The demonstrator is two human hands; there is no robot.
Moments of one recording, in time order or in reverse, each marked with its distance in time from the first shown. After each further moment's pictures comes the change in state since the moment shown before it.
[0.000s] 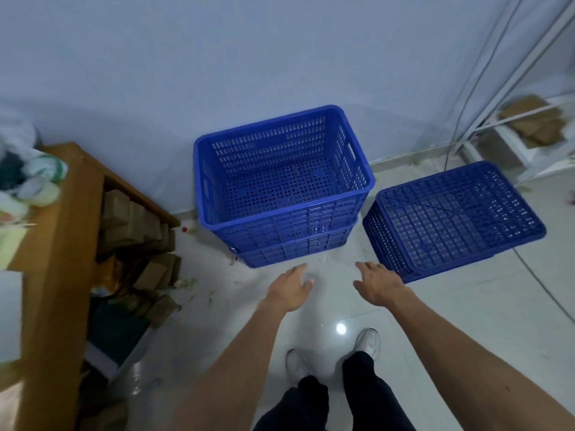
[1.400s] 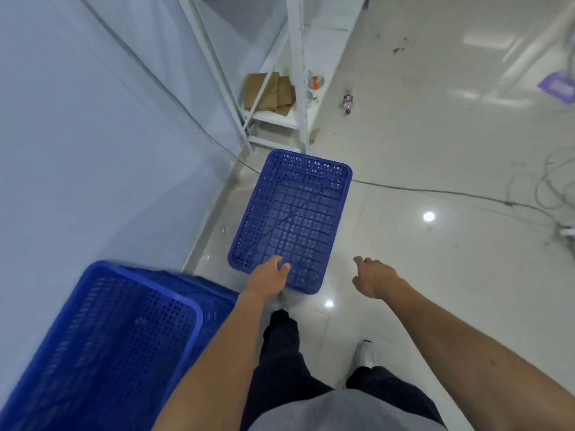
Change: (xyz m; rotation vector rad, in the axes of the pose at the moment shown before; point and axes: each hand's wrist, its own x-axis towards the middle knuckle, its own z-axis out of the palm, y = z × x) left_hand 0.277 0.415 0.048 0.523 -0.346 0.416; right_hand -0.009 0.360 -0.004 0.796 -0.011 0.653
